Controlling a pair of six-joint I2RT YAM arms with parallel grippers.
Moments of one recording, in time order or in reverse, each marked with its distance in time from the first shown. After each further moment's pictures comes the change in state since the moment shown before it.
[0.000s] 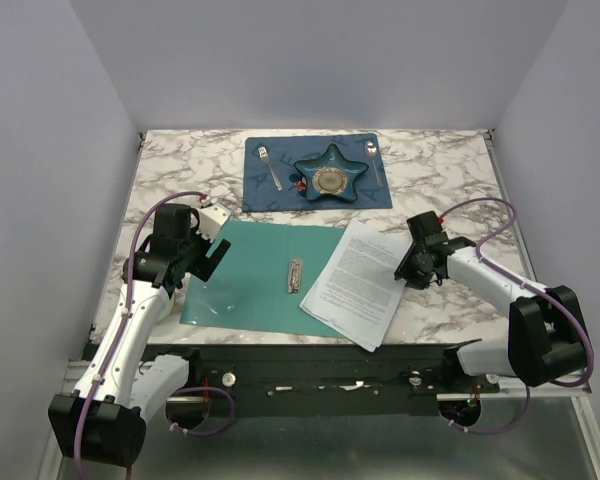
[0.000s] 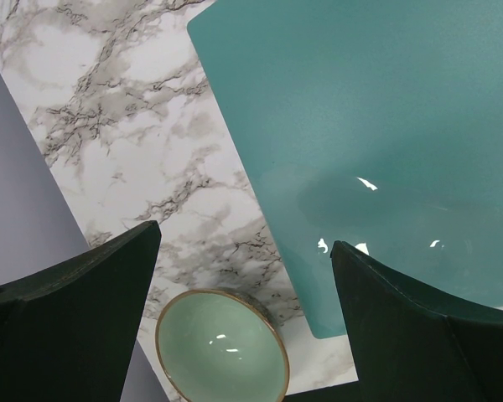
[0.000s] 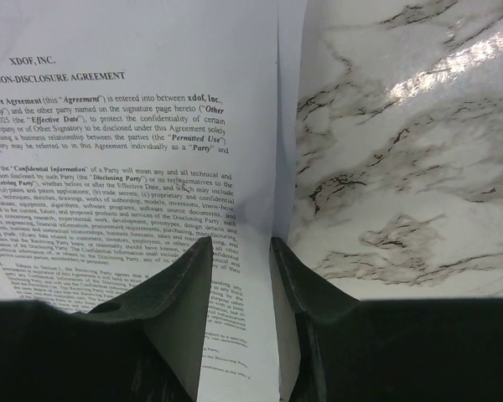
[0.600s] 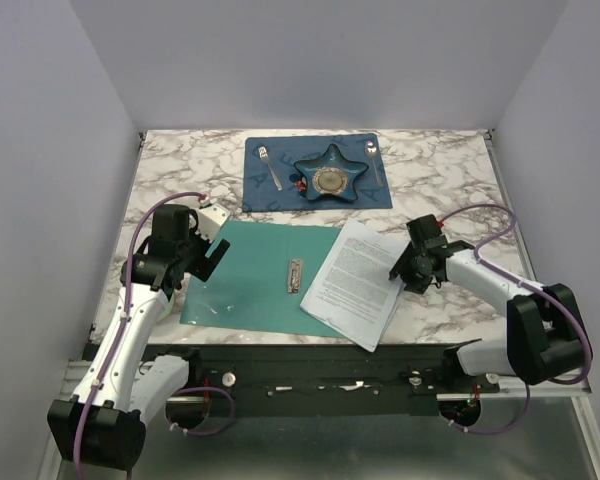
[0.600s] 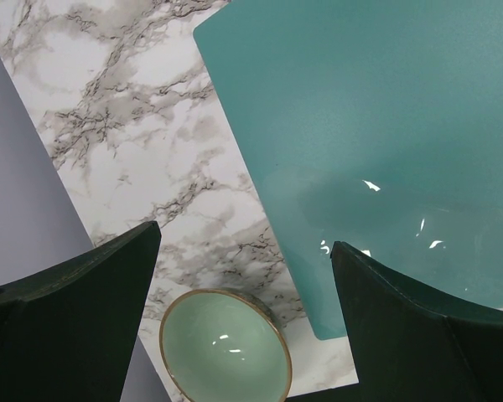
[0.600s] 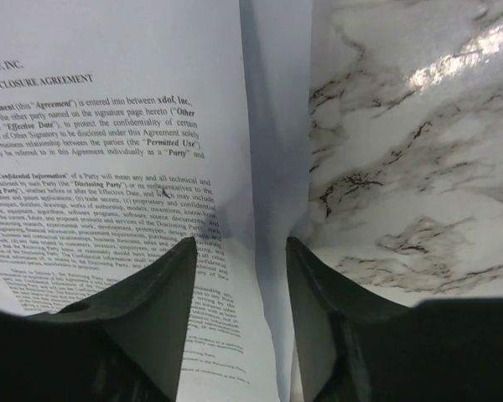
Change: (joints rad) left arm 0.000 -0.020 0.000 0.000 0.000 0.006; right arm 0.000 0.014 -0.039 0.050 -0.030 0.043
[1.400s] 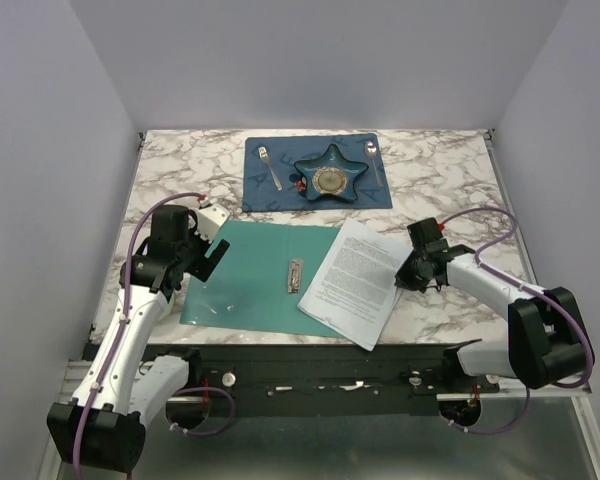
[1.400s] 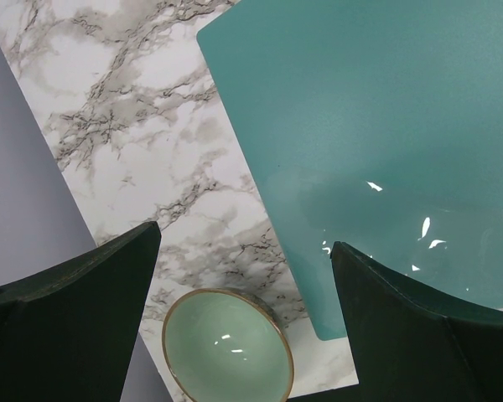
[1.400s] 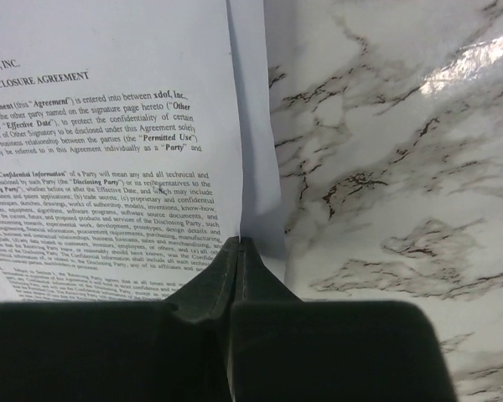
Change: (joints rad) left arm 0.000 -0.011 0.000 -0.001 0.000 0.005; right arm 0.000 -0.024 -0.036 0.049 -0.011 0.023
